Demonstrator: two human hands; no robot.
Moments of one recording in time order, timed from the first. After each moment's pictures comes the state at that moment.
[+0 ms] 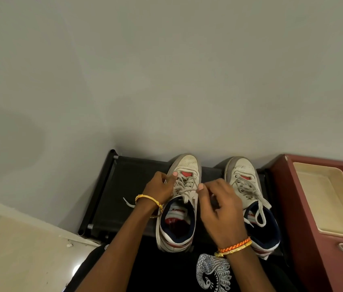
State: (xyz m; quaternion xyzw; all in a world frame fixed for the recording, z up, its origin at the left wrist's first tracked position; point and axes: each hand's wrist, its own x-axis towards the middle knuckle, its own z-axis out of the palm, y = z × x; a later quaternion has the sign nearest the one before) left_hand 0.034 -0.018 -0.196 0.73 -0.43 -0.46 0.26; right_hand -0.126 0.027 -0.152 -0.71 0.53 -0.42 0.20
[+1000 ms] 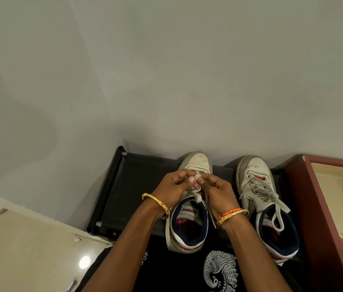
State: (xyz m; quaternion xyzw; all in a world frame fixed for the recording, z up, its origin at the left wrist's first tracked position) left_hand 0.034 -0.008 -0.179 0.53 -0.46 -0.59 0.40; right_hand -0.098 -0.020 -0.184 -0.35 0.53 -0.41 0.65
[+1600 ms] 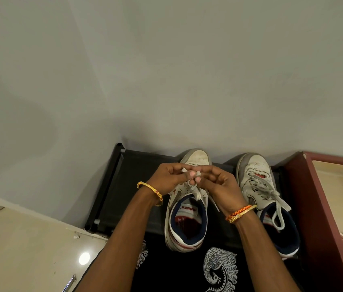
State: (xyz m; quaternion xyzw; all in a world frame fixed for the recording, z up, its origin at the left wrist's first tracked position) left_hand 0.048 -0.027 -0.183 0.55 -0.46 -0.59 0.37; right_hand -0.112 -0.028 -0.178 -0.49 0.45 -0.40 0.63
